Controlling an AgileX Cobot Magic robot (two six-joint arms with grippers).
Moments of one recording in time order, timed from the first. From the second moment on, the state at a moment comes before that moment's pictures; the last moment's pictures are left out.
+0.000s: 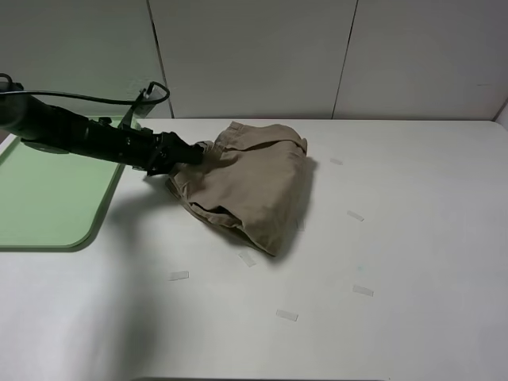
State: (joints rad) left arm -0.03 2.30 -1.25 -1.46 0.76 1.46; right arm 0.10 -0.01 -0.50 0.10 1.03 -0.11
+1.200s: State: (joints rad) left arm -0.05 2.24 -1.27 -1.33 0.81 1.41; right arm 0.10 -0.01 -0.50 0.10 1.03 -0.11
